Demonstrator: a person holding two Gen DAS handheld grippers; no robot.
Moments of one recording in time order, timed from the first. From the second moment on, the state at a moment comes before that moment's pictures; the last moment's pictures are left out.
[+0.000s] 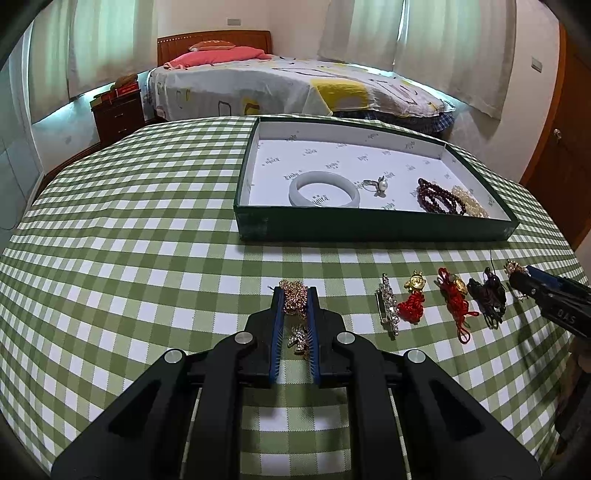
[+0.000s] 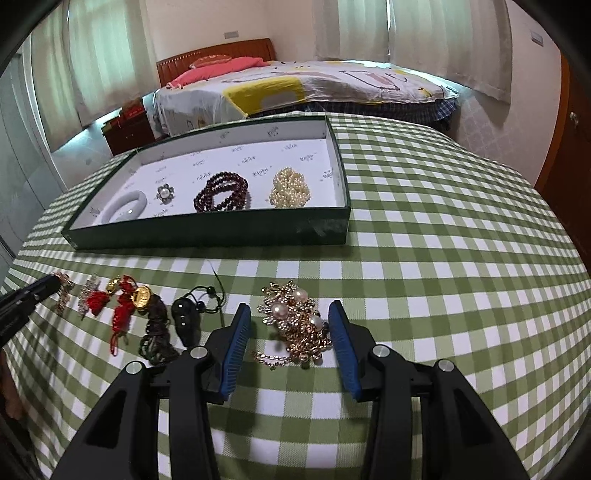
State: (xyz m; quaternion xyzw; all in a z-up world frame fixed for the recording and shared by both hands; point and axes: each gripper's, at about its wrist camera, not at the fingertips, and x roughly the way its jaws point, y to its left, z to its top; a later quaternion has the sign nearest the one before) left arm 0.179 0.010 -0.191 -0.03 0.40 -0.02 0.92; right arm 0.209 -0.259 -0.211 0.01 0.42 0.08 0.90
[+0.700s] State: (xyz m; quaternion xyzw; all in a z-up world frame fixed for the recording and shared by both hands) left arm 0.179 0.012 -0.187 -0.03 0.40 -0.02 0.92; right arm 0.201 -0.261 -0.206 0.02 0.41 0.09 0.91
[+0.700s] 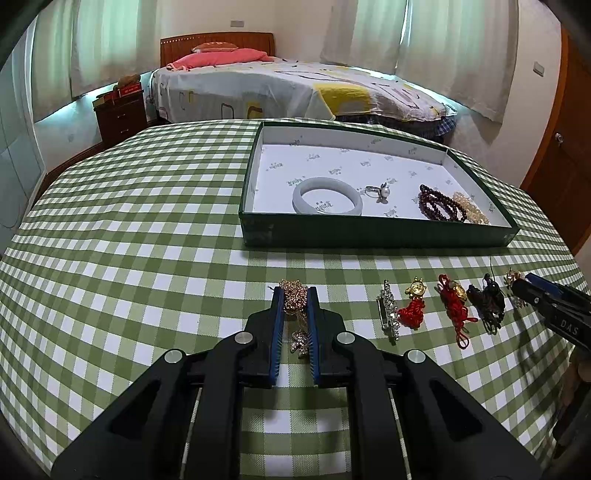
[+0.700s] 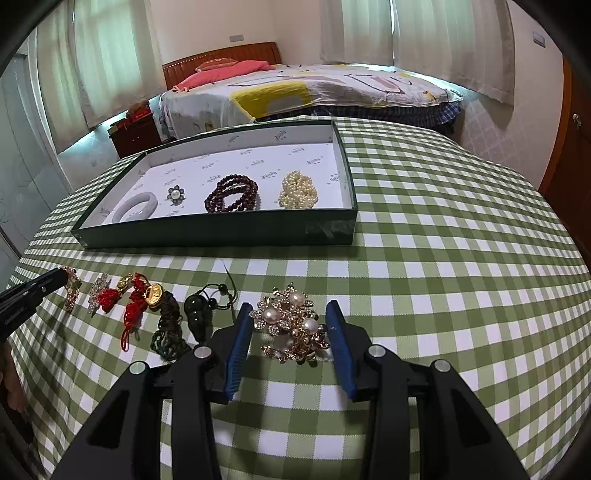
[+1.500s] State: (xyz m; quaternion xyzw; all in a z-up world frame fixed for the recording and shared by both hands) left arm 0.175 0.010 -0.161 -0.03 0.37 -0.02 0.93; right arm 0.185 -0.255 -0.161 0.02 0.36 0.10 0.93
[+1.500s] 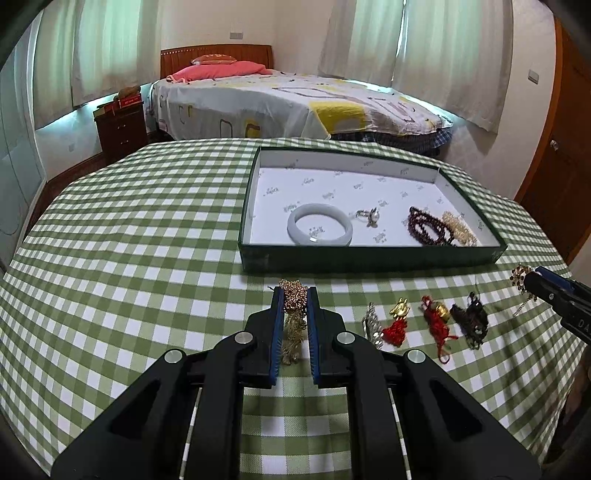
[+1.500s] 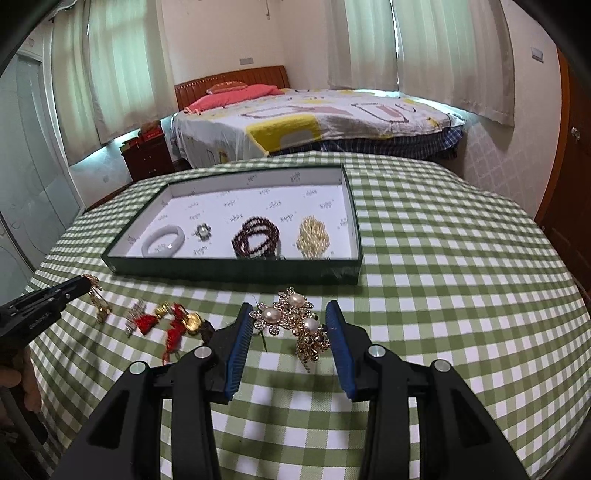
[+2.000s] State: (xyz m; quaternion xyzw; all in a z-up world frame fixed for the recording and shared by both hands) left arm 0.213 -0.010 -0.113 -0.04 0.32 -0.05 0.94; right arm 0.222 -0.244 -0.110 0.03 0.30 0.12 0.94
